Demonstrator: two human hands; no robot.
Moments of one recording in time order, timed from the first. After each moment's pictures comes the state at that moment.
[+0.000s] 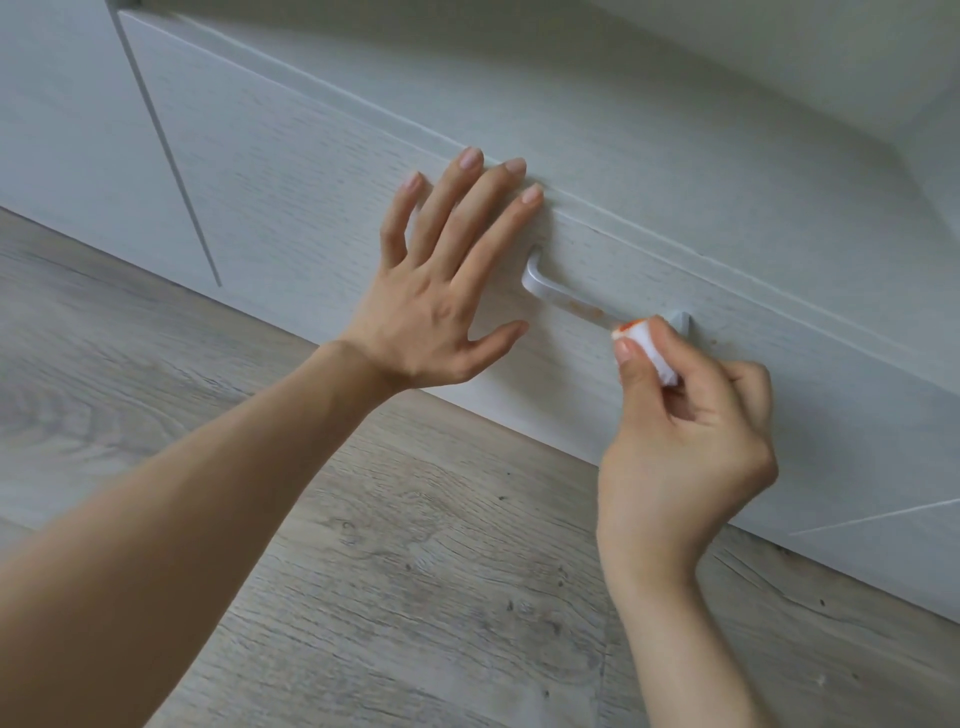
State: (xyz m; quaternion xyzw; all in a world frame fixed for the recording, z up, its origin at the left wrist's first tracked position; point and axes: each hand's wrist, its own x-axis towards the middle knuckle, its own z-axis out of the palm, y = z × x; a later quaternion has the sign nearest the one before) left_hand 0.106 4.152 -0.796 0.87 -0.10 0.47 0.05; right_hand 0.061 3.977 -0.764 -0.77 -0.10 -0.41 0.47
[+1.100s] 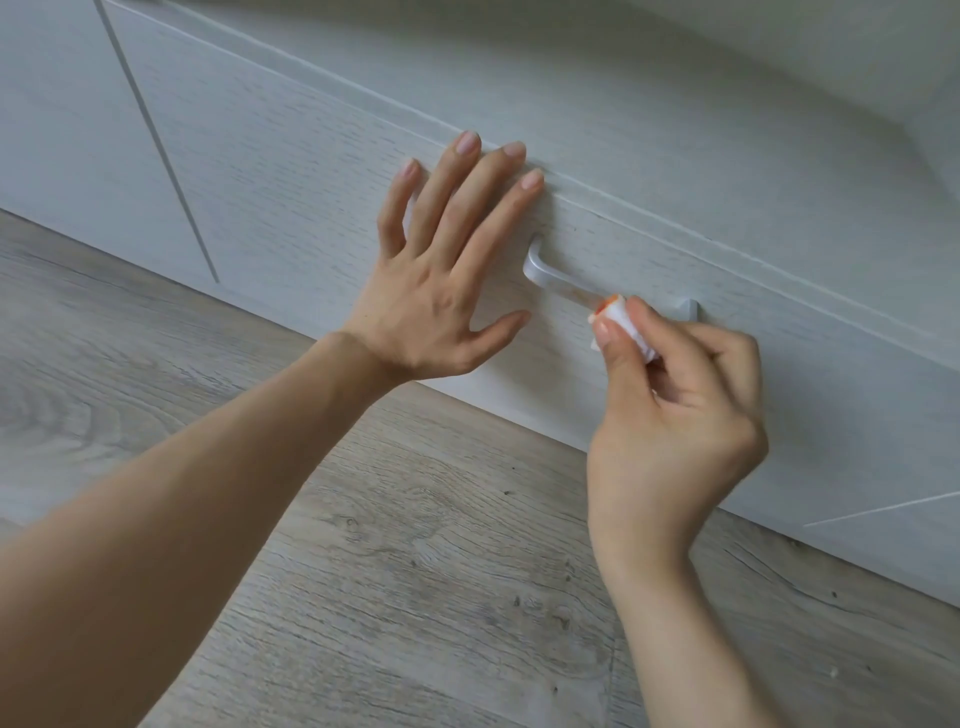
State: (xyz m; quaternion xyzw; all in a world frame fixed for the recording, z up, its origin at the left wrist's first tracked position) left_hand 0.108 4.153 -0.798 0.87 -0.10 0.48 0.05; right_hand 0.062 3.986 -0.765 -0.77 -0.12 -0.41 0.47
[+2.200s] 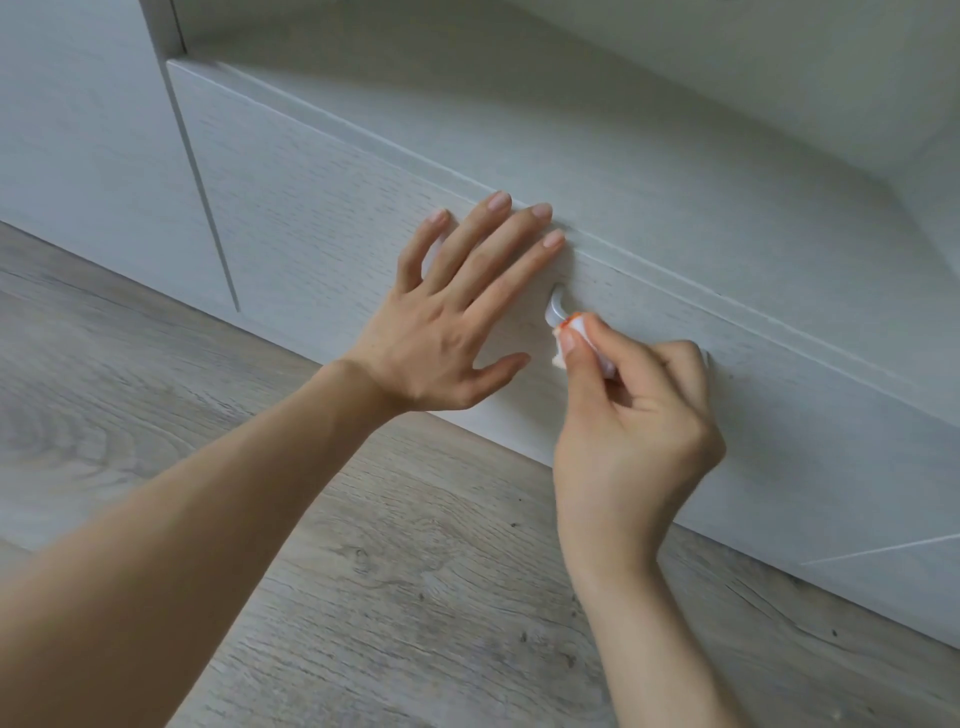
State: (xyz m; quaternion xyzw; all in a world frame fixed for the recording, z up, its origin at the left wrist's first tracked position) left_hand 0.101 4.167 -0.792 0.87 -0.14 0.47 0.03; right_hand 0.061 4.017 -0.754 -0.77 -0.14 -0.38 0.49
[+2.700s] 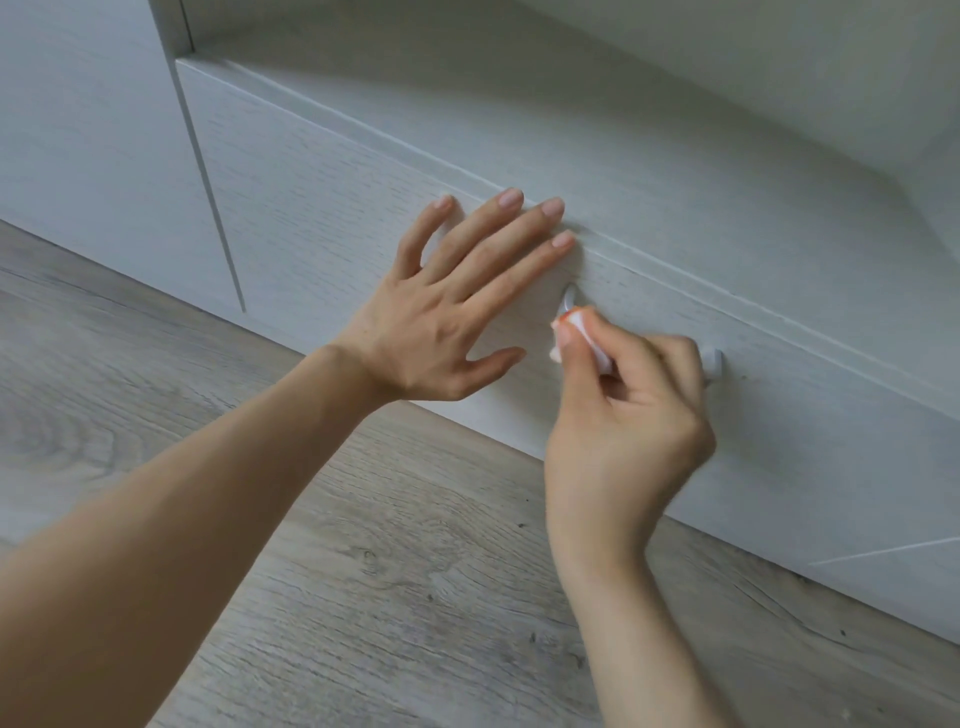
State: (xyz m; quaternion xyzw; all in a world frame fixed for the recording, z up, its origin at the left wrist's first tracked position) left_hand 0.103 4.182 -0.788 0.87 -0.17 0.47 -0.01; right_hand 0.059 4.030 -0.752 -0.76 -0.11 -0.37 0.52
